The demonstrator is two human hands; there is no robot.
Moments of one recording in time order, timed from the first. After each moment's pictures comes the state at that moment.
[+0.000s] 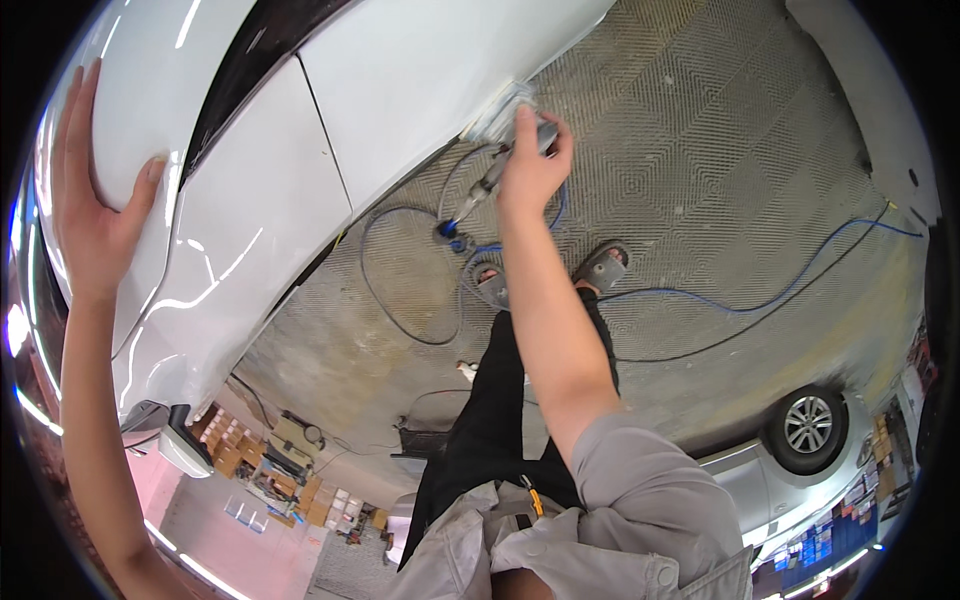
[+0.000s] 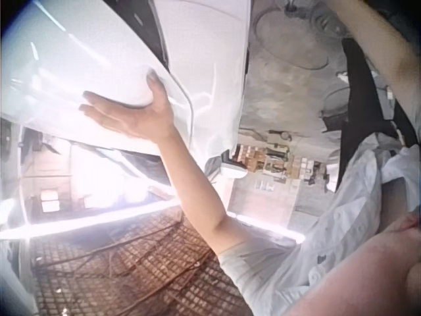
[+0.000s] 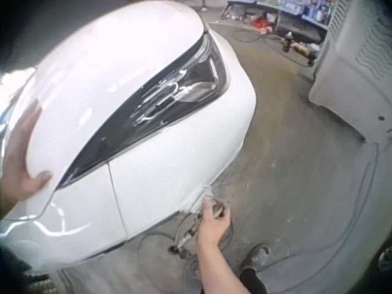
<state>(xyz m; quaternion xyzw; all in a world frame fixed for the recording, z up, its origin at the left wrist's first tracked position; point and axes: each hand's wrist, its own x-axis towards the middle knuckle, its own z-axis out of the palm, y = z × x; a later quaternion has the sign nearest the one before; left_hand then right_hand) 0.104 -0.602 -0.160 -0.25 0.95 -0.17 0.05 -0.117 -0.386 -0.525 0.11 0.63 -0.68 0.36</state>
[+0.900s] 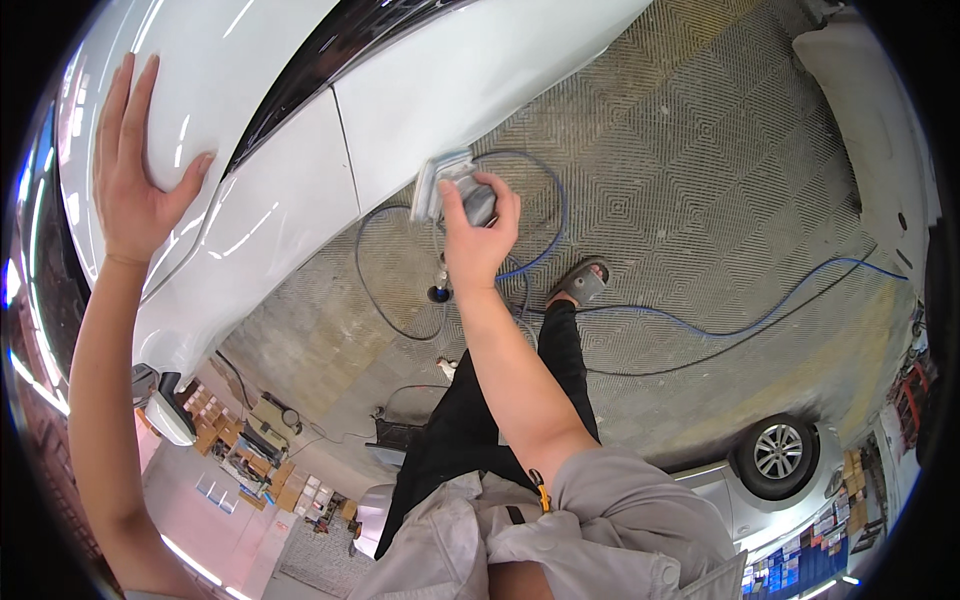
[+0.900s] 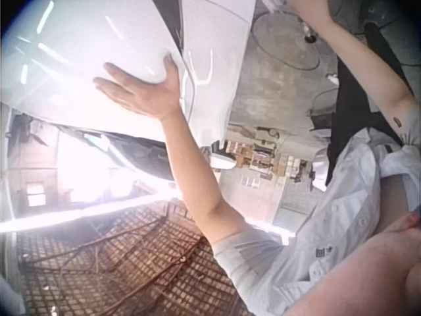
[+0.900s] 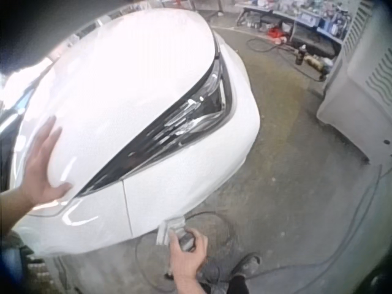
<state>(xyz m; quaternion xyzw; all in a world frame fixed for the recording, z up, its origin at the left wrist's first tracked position) 0.091 -0.583 -0.166 -0.30 0.94 -0.14 0.03 -0.086 -0.347 -0.427 -0.10 0.73 -0.56 0.38</state>
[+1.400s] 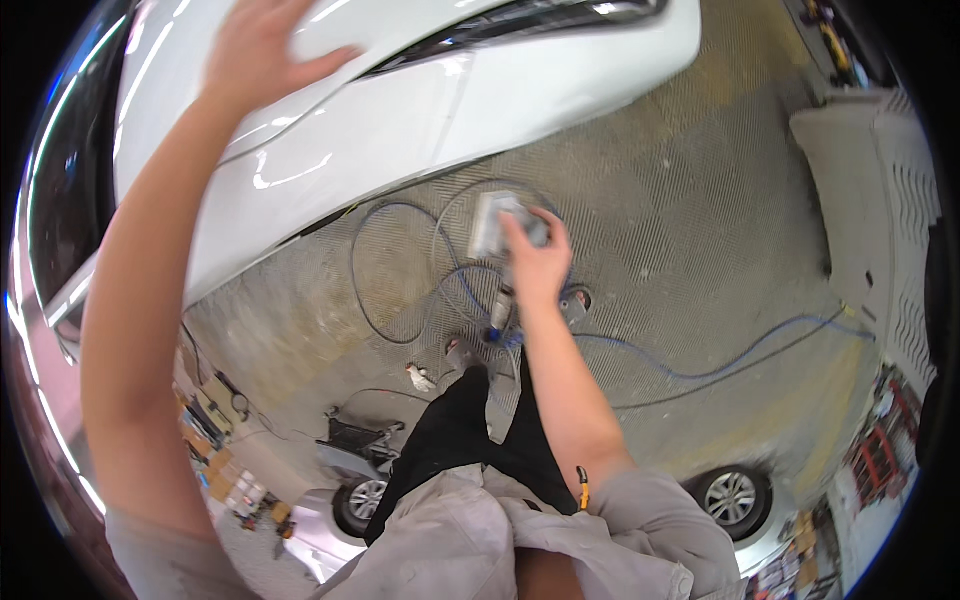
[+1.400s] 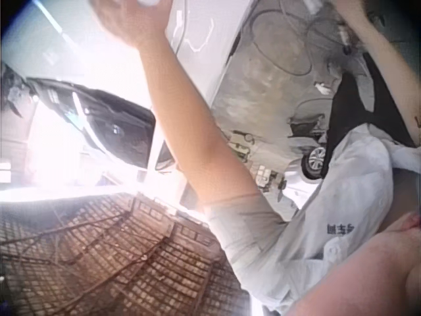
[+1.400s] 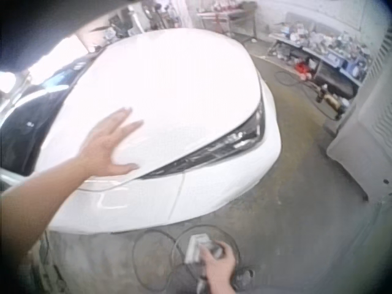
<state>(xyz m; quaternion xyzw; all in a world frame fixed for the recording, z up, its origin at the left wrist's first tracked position) 0.088 -0.569 -0.178 -0.43 0.89 -0.13 0.07 -0.134 -0.283 -0.416 -0.12 0.71 -0.43 0.54</state>
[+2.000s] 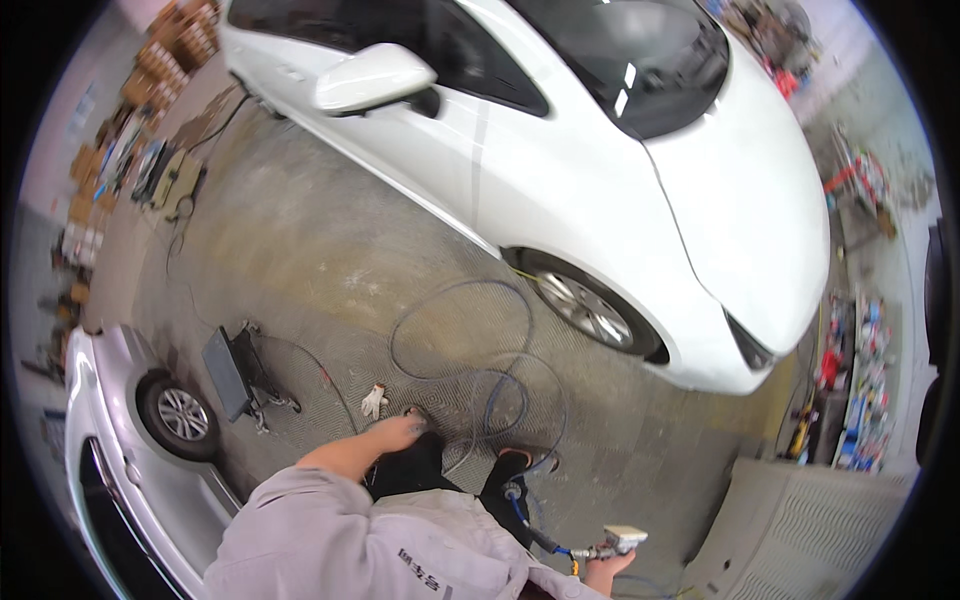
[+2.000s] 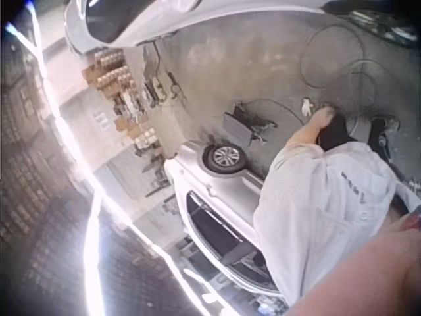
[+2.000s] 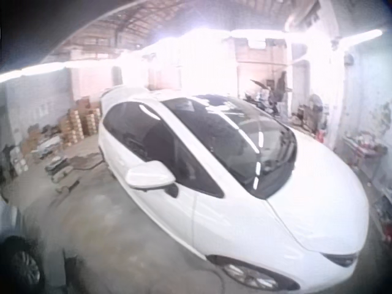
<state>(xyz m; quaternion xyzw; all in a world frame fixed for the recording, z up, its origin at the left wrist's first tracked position) 0.264 0.211 -0.360 -0.76 0.38 0.52 -0.03 -0.344 0.026 -0.322 0.13 0.71 -0.47 0.51</state>
